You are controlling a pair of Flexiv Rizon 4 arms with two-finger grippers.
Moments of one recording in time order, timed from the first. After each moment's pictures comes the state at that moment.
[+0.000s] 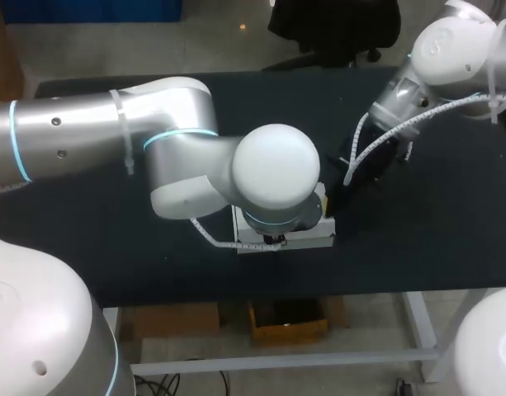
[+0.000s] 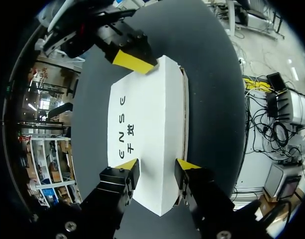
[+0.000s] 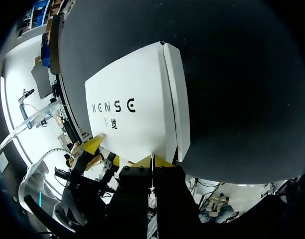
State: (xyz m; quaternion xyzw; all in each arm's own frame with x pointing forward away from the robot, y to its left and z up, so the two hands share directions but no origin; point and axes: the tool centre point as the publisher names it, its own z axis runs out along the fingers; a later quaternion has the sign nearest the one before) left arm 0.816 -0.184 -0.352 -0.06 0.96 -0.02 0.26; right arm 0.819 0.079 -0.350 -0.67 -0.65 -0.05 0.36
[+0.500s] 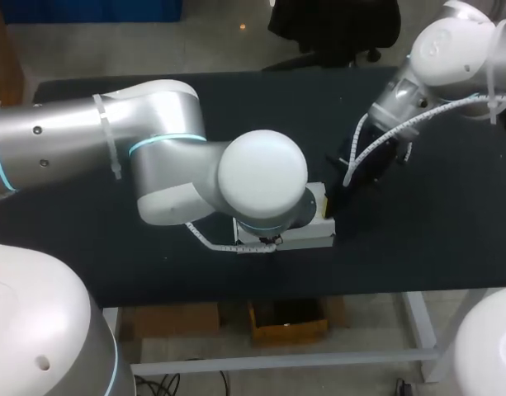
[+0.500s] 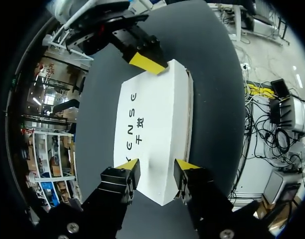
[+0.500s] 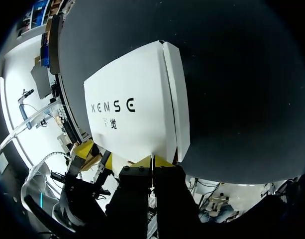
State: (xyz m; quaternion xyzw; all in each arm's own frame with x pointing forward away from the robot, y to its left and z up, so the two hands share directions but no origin) left arm 0.813 -0.175 -0.338 -0.09 0.96 -0.04 0.27; right arm 0.818 0.080 -0.352 -0.67 -0.65 -0.05 0.36
